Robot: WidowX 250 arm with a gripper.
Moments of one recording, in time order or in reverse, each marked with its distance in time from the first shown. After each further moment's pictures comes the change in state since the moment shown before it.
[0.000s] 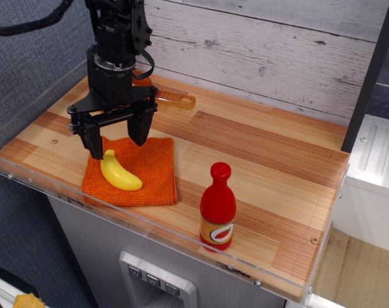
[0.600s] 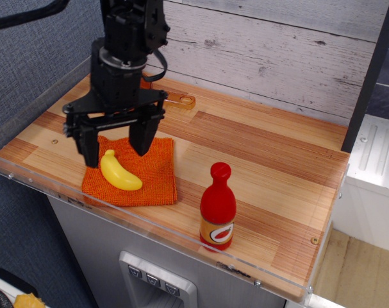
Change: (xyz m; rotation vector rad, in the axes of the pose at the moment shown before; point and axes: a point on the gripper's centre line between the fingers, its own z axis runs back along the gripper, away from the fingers) arm -0.040 0.021 0.033 0.046 -0.039 -0.034
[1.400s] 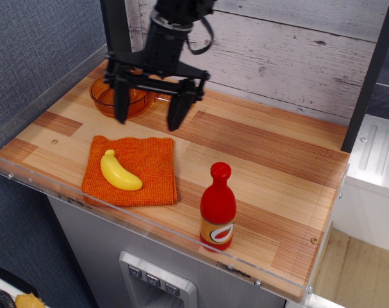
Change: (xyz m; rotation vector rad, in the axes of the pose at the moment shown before) arm 0.013 -0.039 0.024 0.092 0.029 -0.403
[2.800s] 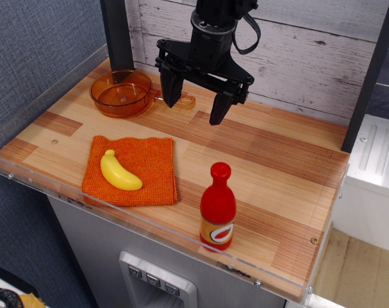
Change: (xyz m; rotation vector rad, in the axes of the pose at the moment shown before) arm 0.010 -0.061 0.018 -0.139 -0.283 -0.583
